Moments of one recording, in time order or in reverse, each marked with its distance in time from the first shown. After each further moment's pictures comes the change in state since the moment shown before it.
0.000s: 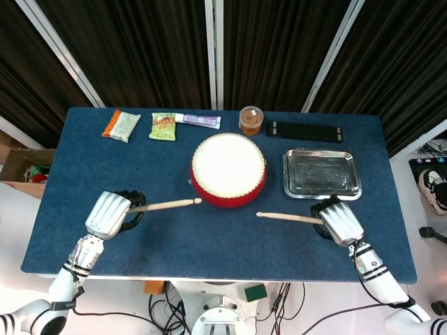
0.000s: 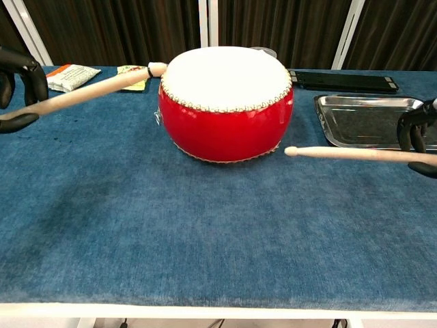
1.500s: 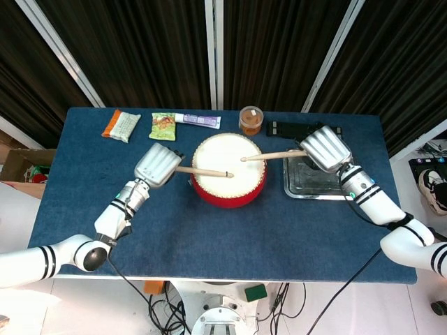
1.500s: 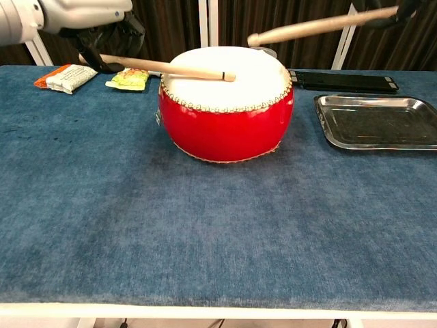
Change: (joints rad) left arm -0.492 -0.006 -0.172 0.041 -0.544 -0.411 0.548; right arm 0.416 0.213 0.226 0.014 0.140 -0.348 0.012
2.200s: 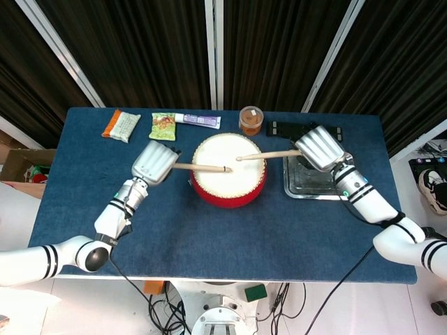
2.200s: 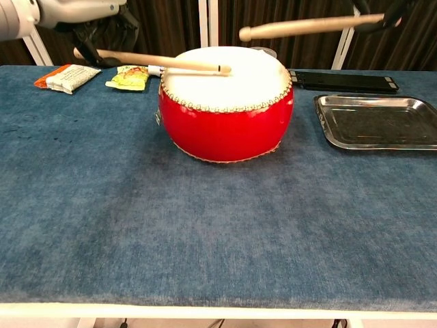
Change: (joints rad) left arm -0.031 0.005 0.038 -0.006 -0.062 0.067 0.008; right arm 0.024 -0.040 -0.017 0.032 0.016 0.013 -0.002
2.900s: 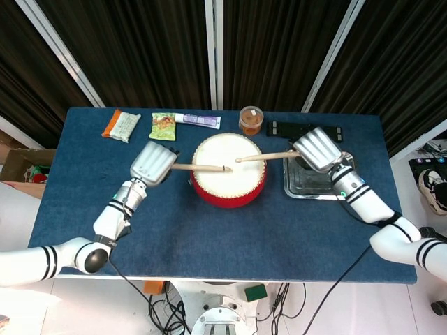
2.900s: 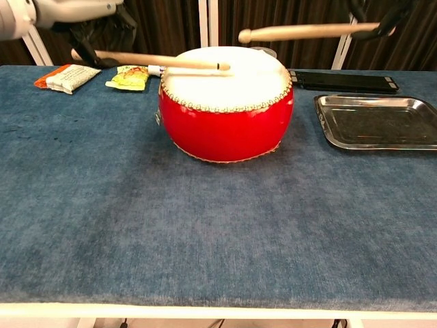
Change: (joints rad) left arm -0.012 0.003 0.023 -0.014 -0.023 0.025 -0.026; right arm 0.002 -0.027 -0.022 0.034 0.006 0.012 0.002
